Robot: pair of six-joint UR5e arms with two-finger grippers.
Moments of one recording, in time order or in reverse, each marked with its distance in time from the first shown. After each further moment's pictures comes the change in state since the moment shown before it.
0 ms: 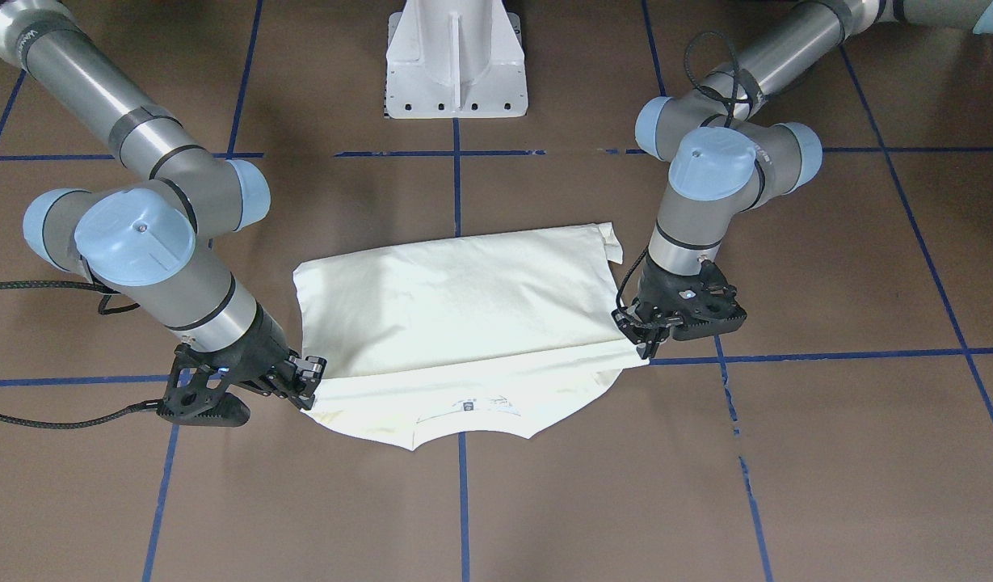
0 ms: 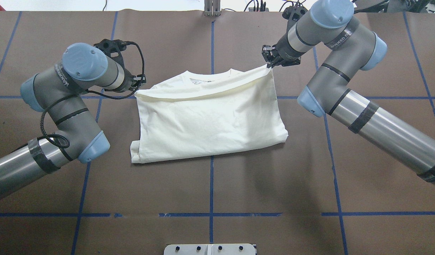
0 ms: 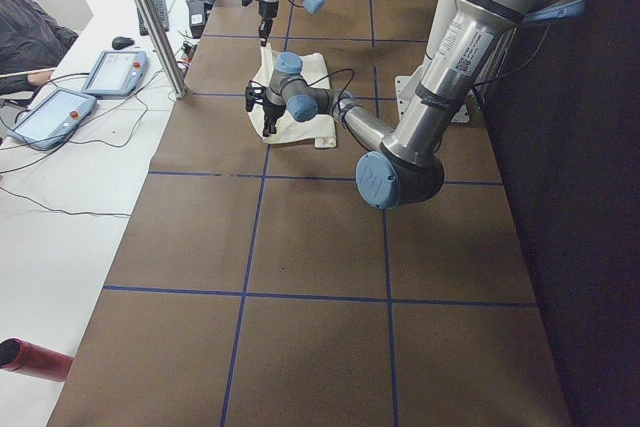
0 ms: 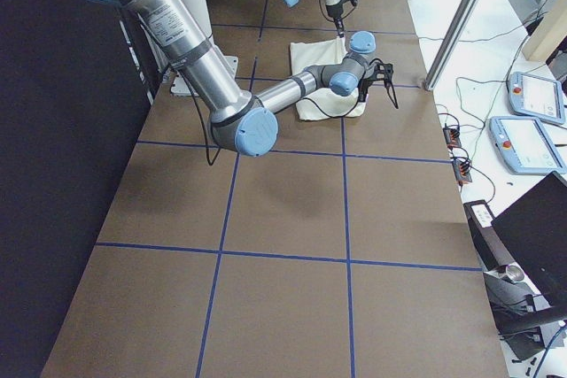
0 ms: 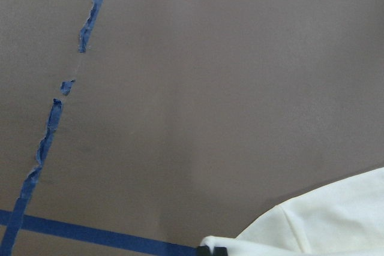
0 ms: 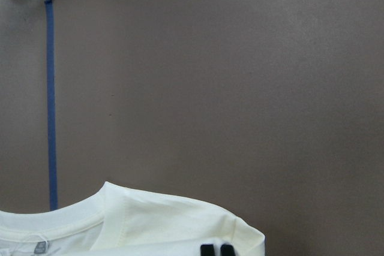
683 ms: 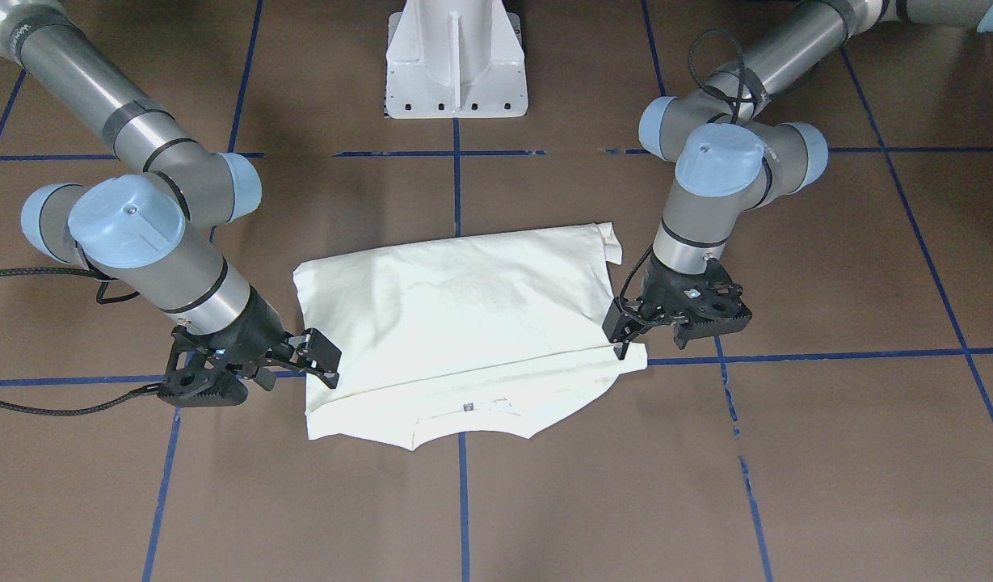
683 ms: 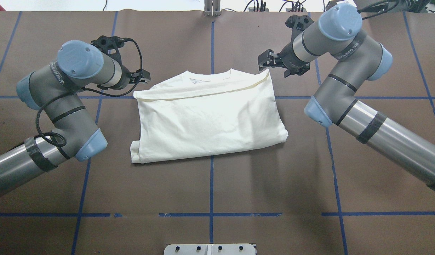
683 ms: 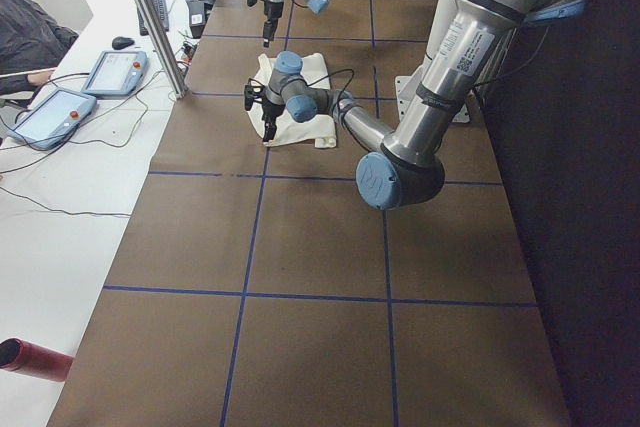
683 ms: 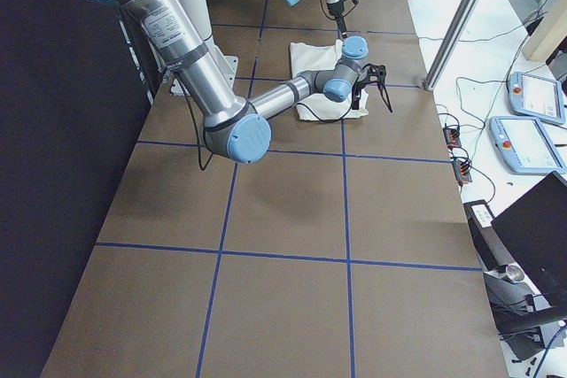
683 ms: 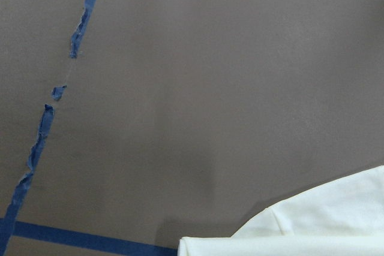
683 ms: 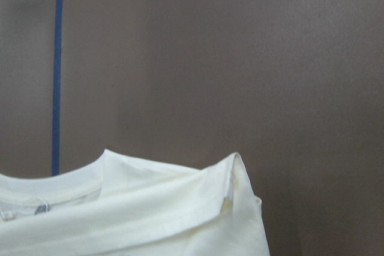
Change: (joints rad) left arm -0.016 0.009 -0.009 -0.024 -0.001 0.017; right arm -0.028 -0.082 0.071 0.070 0.008 0.001
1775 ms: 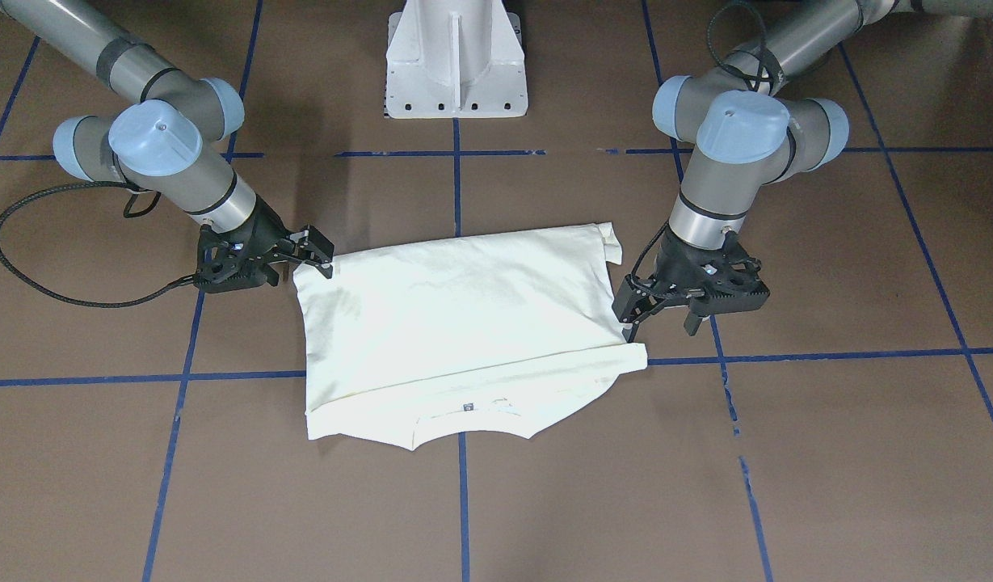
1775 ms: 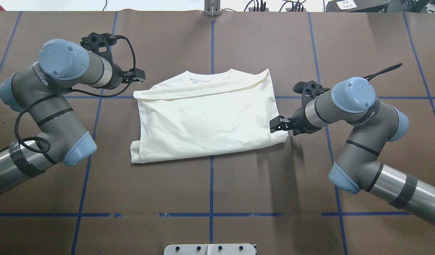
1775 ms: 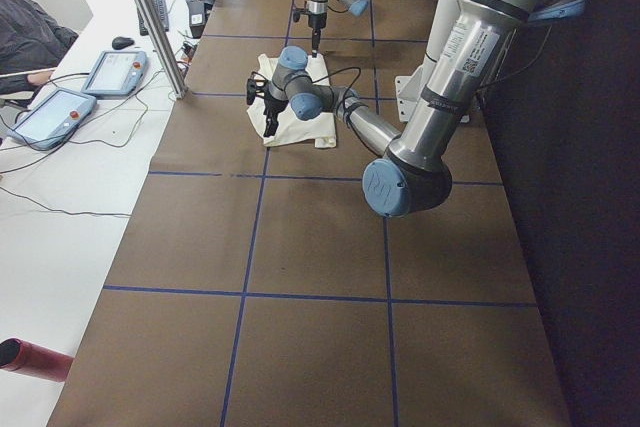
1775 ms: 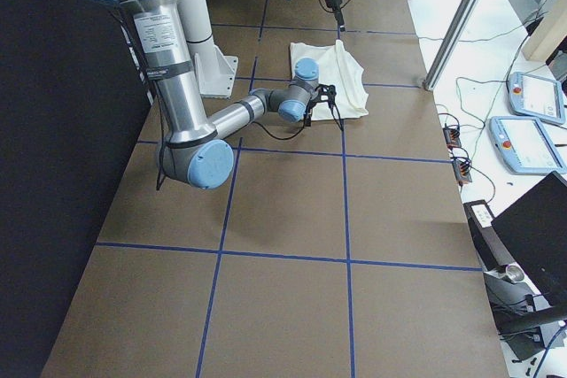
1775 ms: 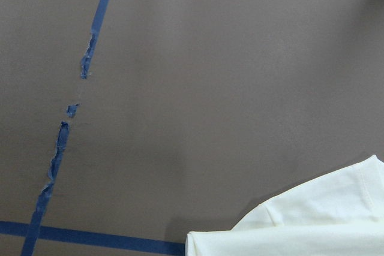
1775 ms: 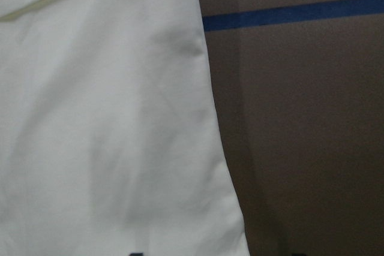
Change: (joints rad) left arm -0.006 0.053 -0.101 0.005 -0.002 0.019; right arm -0.189 -0.281 0.253 0.003 -0.033 0.019
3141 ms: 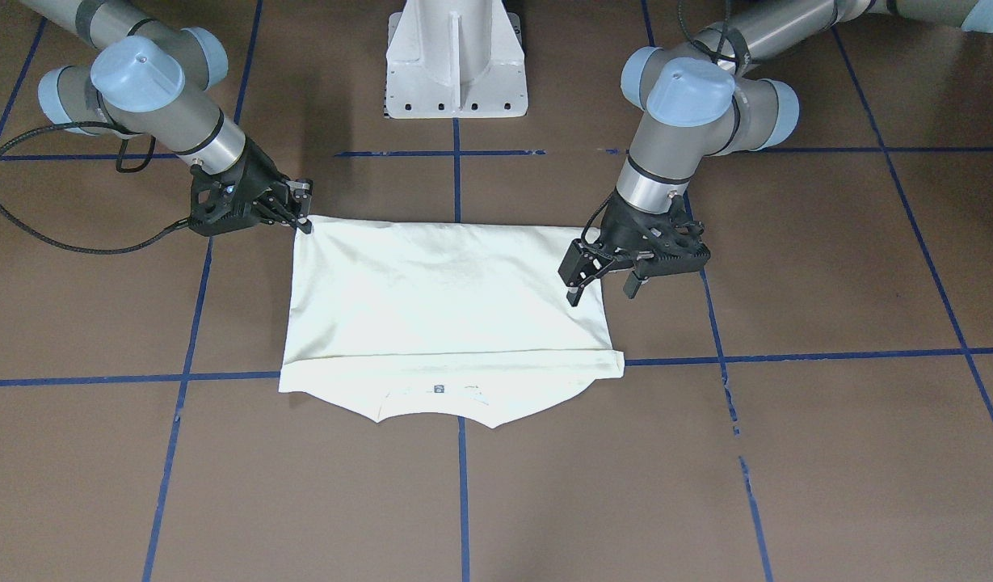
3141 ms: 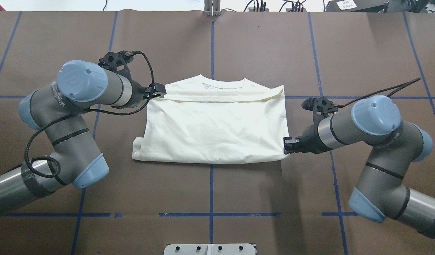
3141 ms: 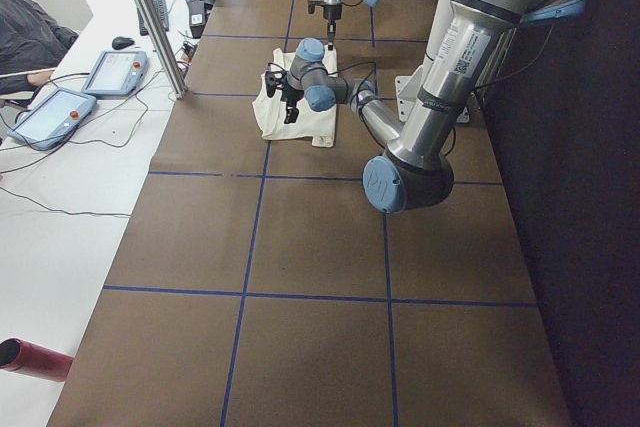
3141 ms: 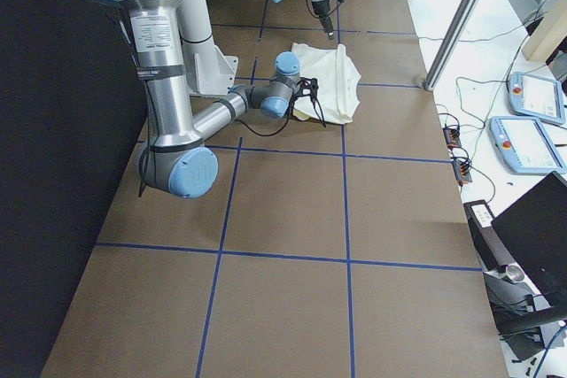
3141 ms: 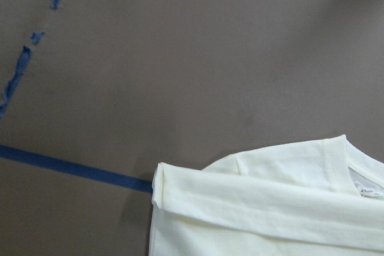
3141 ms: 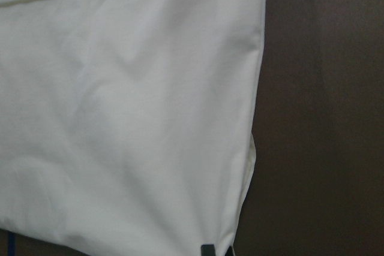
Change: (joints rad) left arm 0.109 -0.014 -0.063 -0.011 0.019 -0.202; right arm -0.086 -0.169 0.237 0.001 -0.004 0.075
